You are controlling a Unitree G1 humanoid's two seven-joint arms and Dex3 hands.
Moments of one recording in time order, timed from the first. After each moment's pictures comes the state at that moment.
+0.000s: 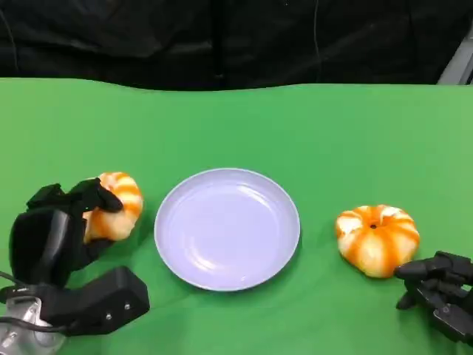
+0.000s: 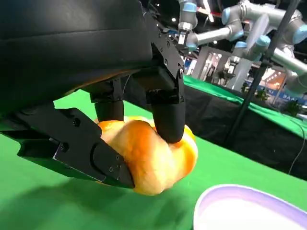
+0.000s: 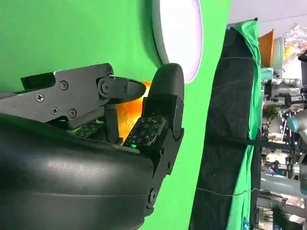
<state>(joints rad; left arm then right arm) -0.49 0.33 -0.36 1.16 0.64 -0.60 0.90 -0.11 -0.09 -0.22 0.83 0.22 -0.74 0.49</state>
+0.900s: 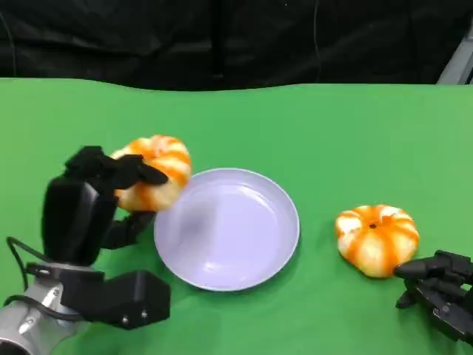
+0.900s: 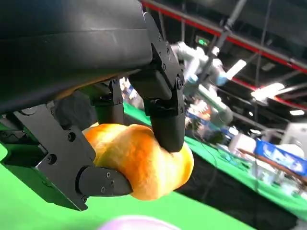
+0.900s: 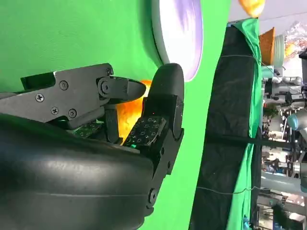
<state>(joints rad) -0.45 0.32 -0.37 0.87 0.69 -0.68 0.92 -0.11 -0.09 -0.21 0.83 0.22 -0.74 0.48</state>
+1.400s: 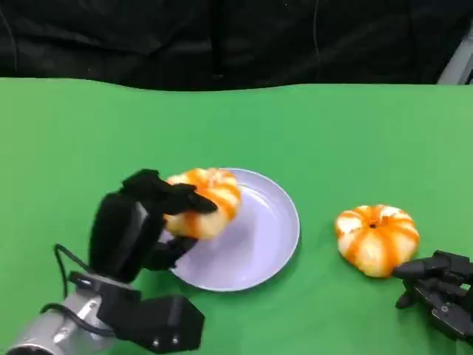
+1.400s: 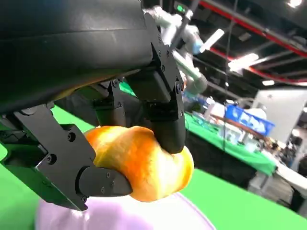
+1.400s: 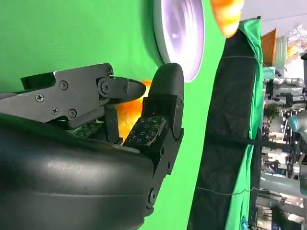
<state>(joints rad) -0.45 0.24 -0.45 0.89 0.75 -0.71 0.87 -0.11 -0.09 -0.21 0.83 0.20 -0.75 0.47</state>
